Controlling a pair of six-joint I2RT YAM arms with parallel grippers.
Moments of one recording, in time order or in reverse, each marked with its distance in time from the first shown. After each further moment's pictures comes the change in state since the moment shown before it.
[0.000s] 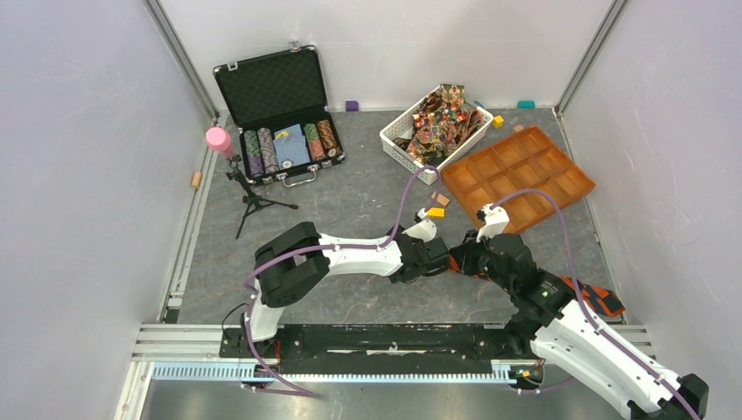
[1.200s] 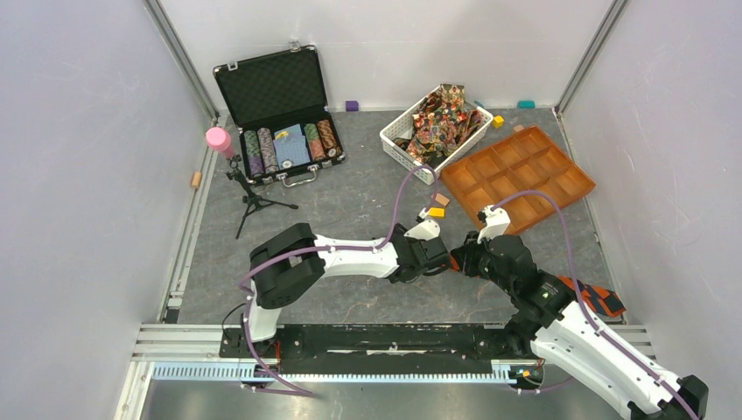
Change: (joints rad) left arm -0.006 -0.024 -0.028 0.117 0.110 0.004; right arm 0.000 -0.011 -0.013 -0.014 0.015 0.003
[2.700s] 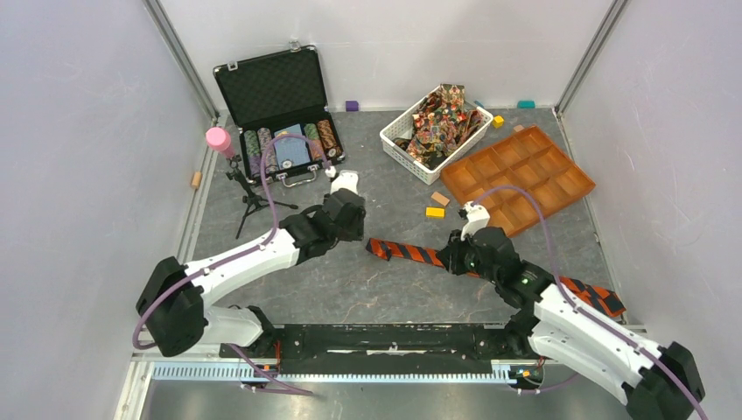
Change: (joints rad) left arm 0.346 -0.652 -0.377 0.241 0.298 -0.055; right arm 0.000 0.182 -0.020 0.160 -0.114 0.005
